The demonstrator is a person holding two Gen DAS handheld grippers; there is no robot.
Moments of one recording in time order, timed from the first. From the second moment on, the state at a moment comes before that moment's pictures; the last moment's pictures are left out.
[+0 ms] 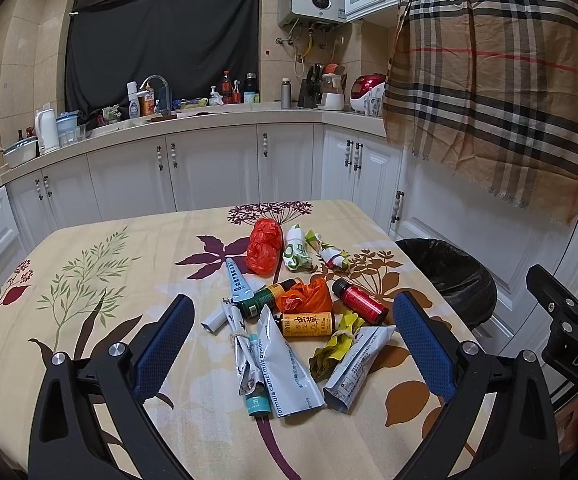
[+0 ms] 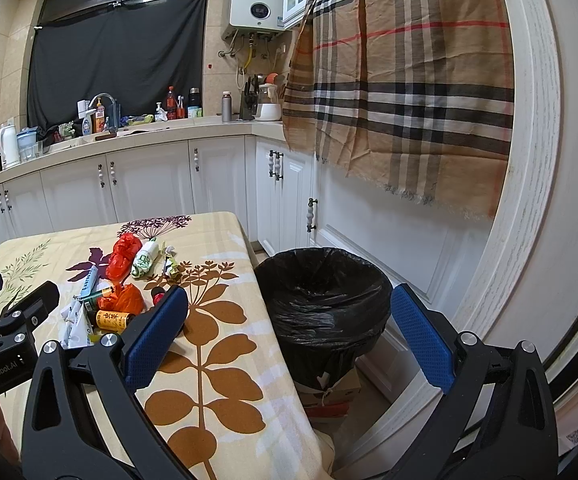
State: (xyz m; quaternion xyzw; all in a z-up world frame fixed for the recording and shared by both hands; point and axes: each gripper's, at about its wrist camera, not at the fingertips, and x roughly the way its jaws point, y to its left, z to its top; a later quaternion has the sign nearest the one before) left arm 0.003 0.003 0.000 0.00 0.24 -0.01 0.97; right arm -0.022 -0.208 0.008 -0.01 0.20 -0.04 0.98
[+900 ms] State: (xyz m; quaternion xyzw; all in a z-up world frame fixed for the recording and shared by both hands) left arm 0.001 0.003 -0.016 0.00 0.25 -0.01 0.97; right arm -0.019 -0.209 0.006 -0.01 0.20 -0.04 0.98
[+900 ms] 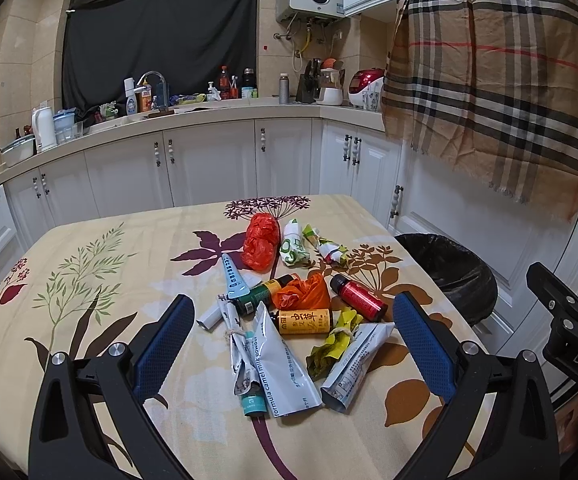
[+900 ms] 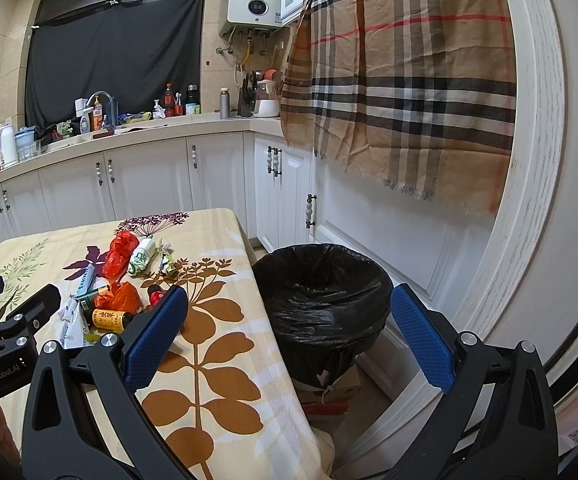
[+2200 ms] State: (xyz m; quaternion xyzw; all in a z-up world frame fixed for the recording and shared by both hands) left arm 0.013 0.116 -0.050 -0.03 0.31 0.09 0.95; right arm 0.020 -0.092 -0.049 -0.07 0.30 0.07 0.95
